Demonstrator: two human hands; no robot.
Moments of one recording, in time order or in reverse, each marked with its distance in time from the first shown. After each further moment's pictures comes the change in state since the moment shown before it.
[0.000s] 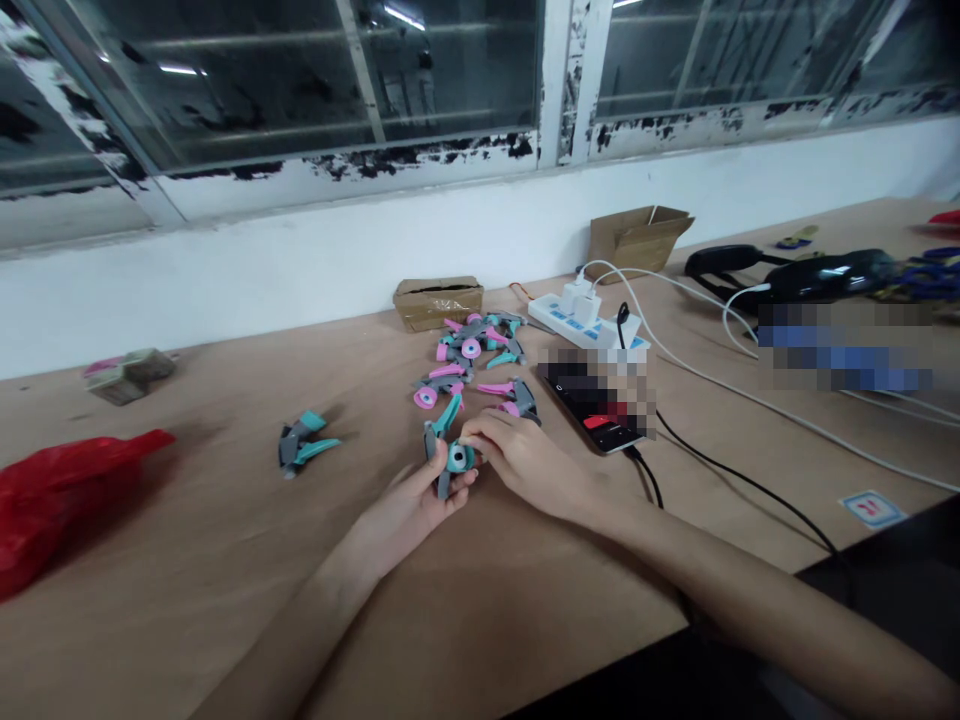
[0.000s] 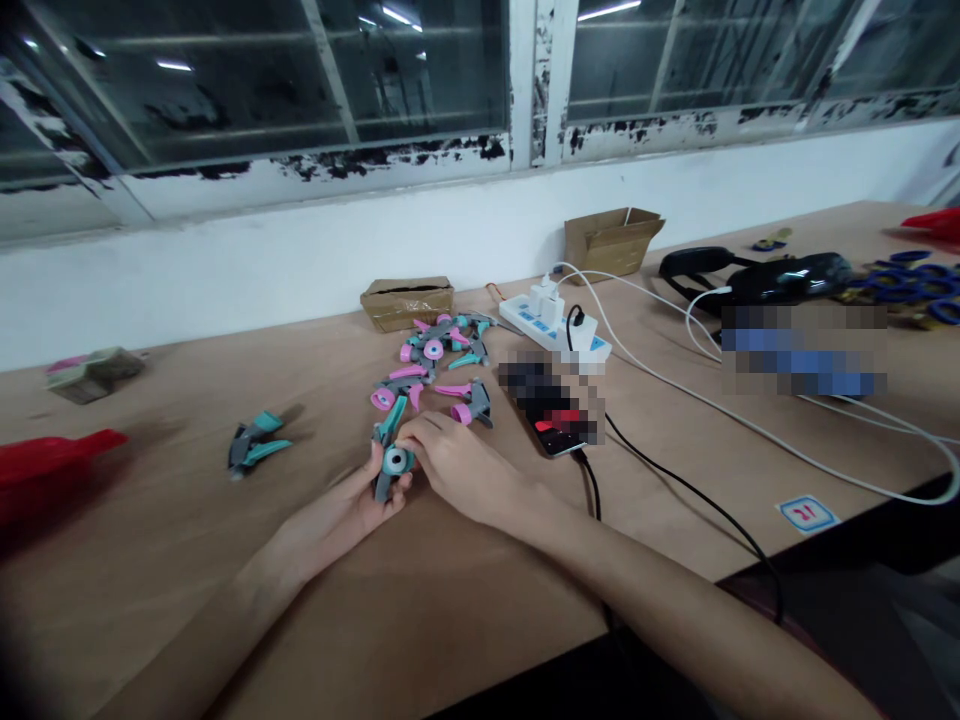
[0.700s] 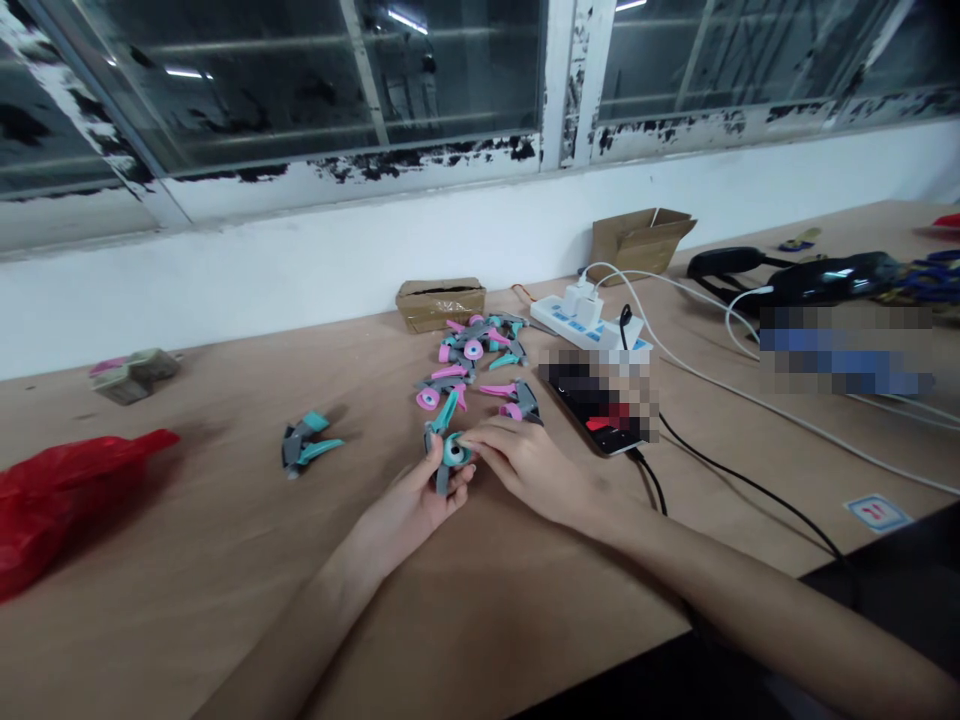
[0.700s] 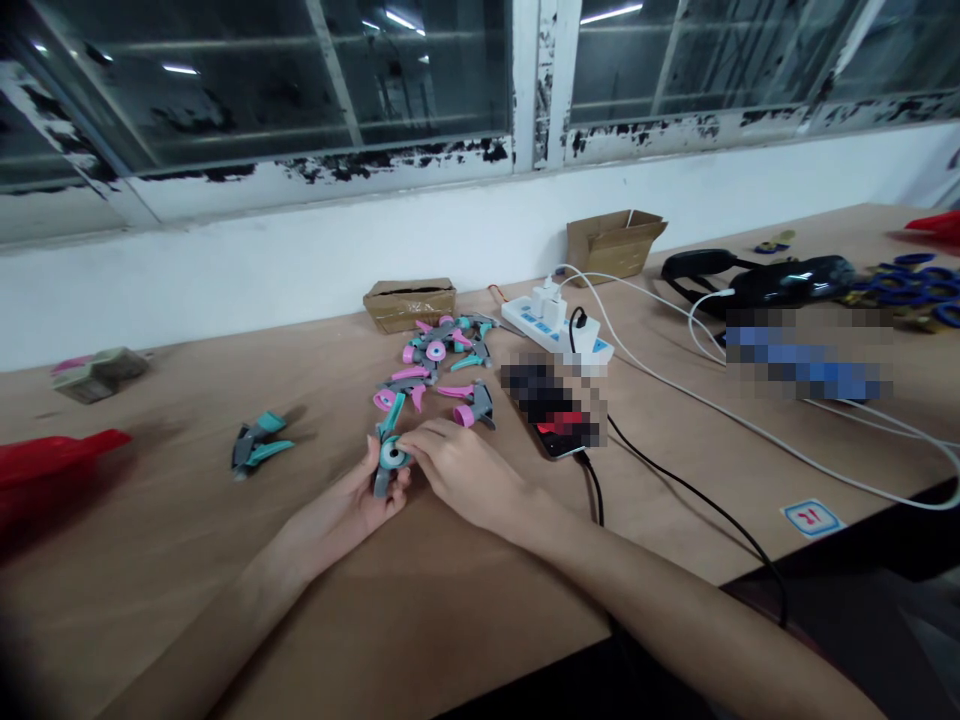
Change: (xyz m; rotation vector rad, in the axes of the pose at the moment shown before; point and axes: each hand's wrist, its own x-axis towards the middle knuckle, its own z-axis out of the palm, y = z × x) left_hand 0.000 0.003 0.004 -0.053 0.050 -0.008; right_hand -0.002 -0.002 0.003 -0.008 0.021 0.010
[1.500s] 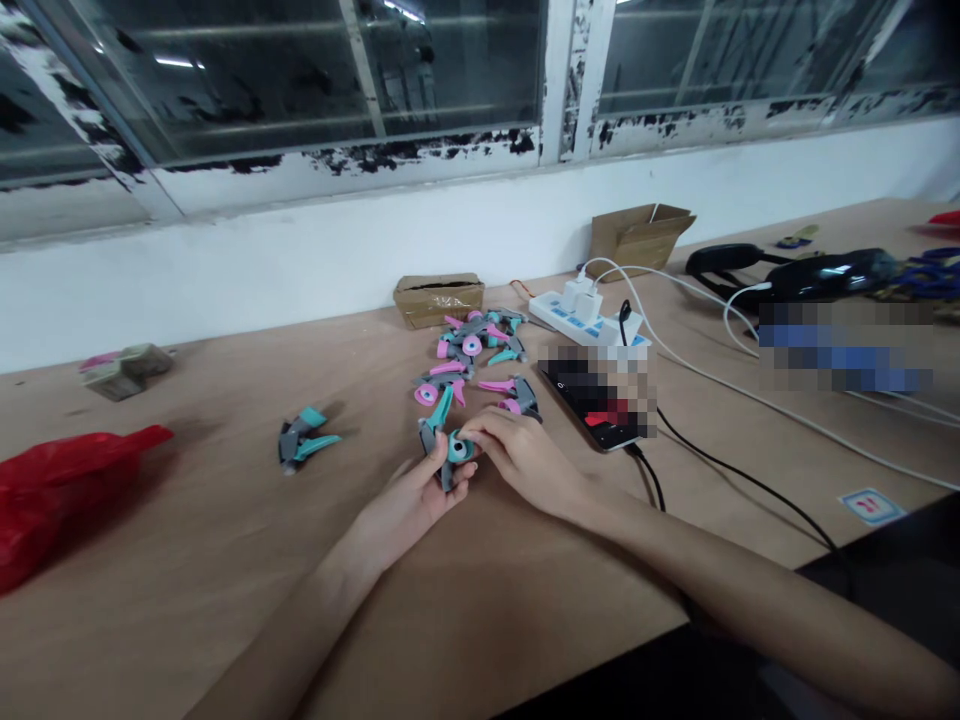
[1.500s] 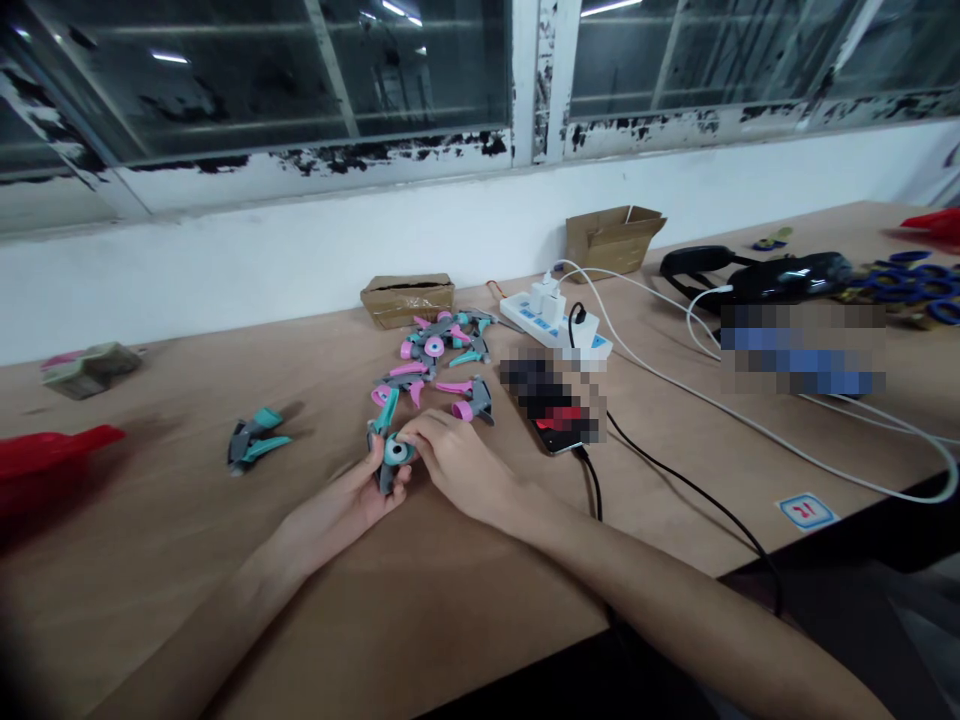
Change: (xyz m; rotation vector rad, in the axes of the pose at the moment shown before) left_hand 0.000 -0.001 0.001 0.012 -0.017 0.034; right_hand 0.003 0.000 0.003 0.089 0.055 0.108
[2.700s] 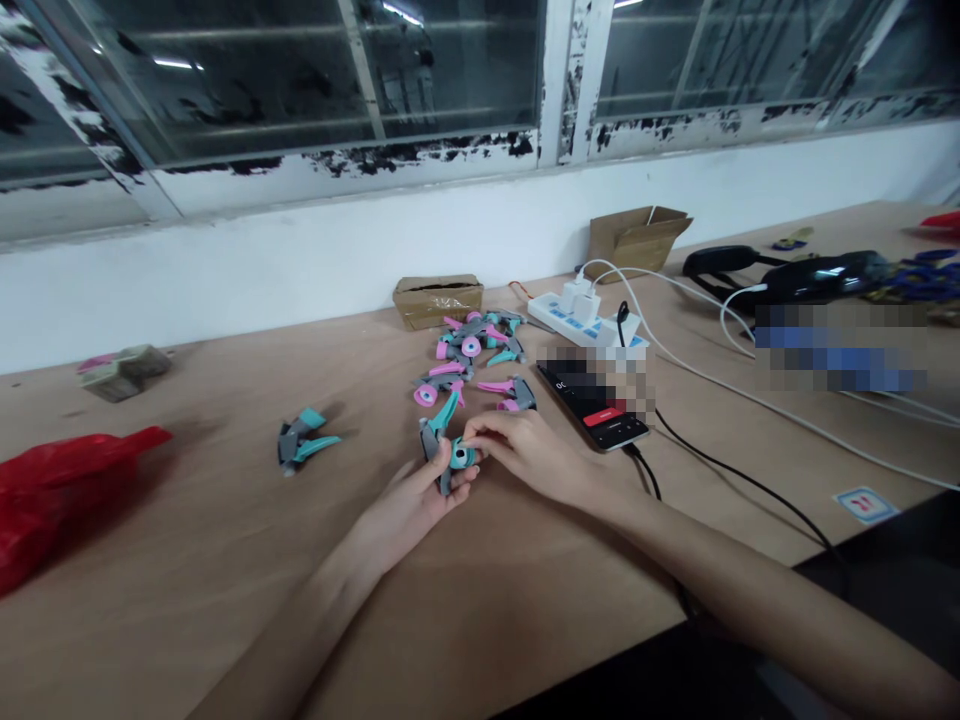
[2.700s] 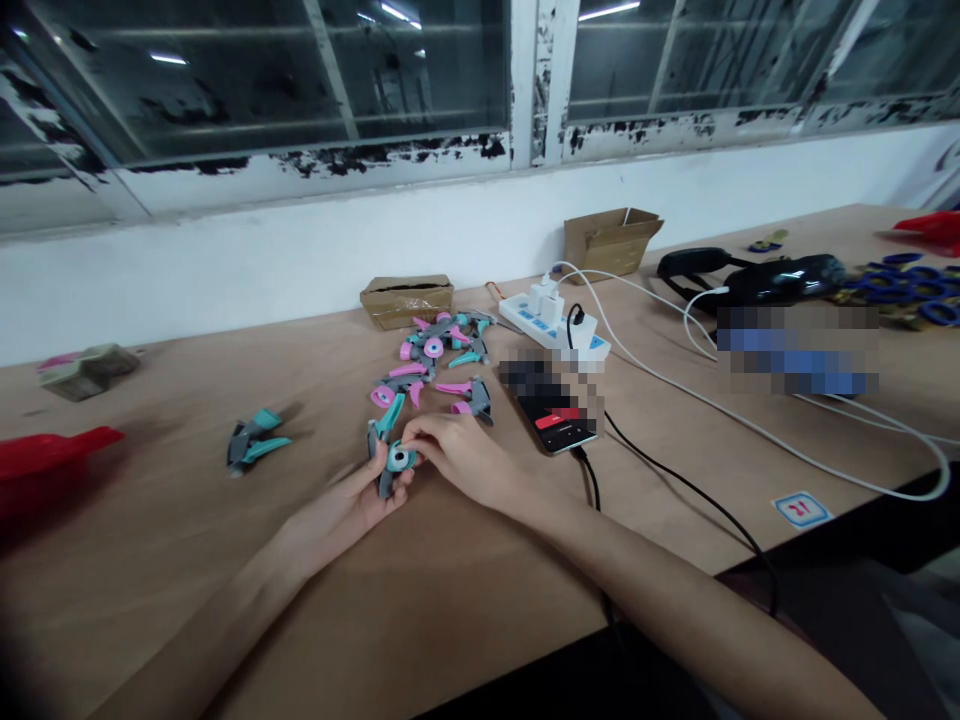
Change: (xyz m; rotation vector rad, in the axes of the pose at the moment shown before) left_hand -0.001 -0.001 -0.002 0.066 -0.033 0.007; right_hand 0.007 -0.003 -0.013 0.071 -0.147 0.054
